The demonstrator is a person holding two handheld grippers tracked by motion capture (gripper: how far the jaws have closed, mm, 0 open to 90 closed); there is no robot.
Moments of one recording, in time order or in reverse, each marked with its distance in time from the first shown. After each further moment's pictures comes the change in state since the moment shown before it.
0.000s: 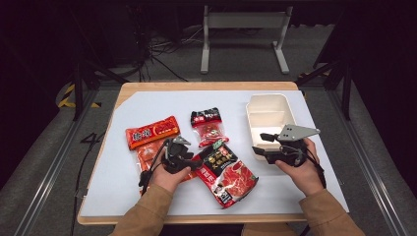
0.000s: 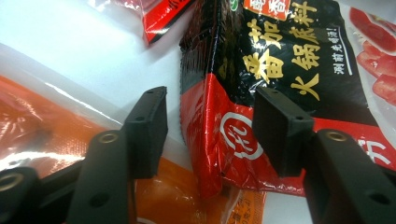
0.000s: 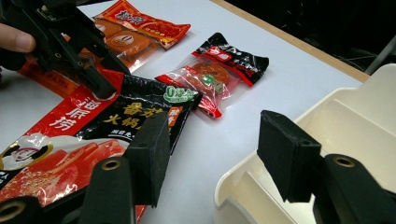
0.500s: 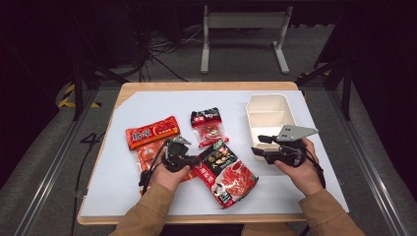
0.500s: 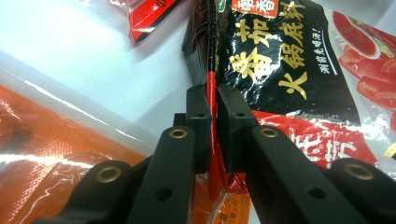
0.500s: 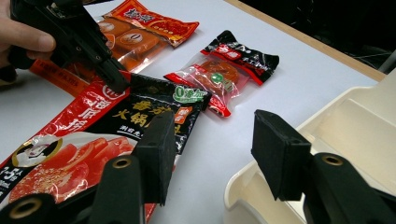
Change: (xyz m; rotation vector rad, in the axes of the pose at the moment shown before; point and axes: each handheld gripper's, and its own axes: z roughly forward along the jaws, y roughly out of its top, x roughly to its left) left arm -0.001 0.001 -0.002 -0.004 -0.042 -0.019; right arm 0.001 0.000 0.002 0.009 0.035 0.003
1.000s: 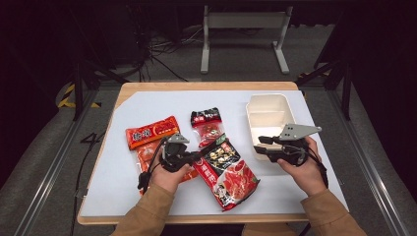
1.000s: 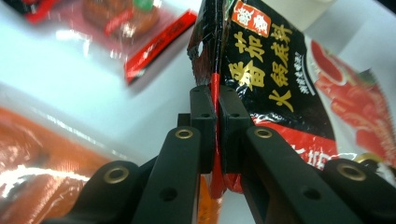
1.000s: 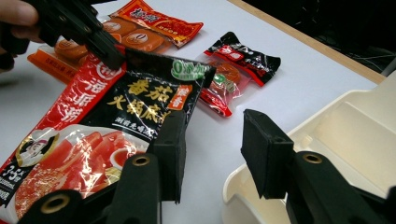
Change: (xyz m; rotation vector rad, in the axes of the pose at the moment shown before) left arm -0.023 0.009 -0.030 -0.129 0.012 0.054; right arm -0.002 0.005 -0.009 0.008 0.017 -0.015
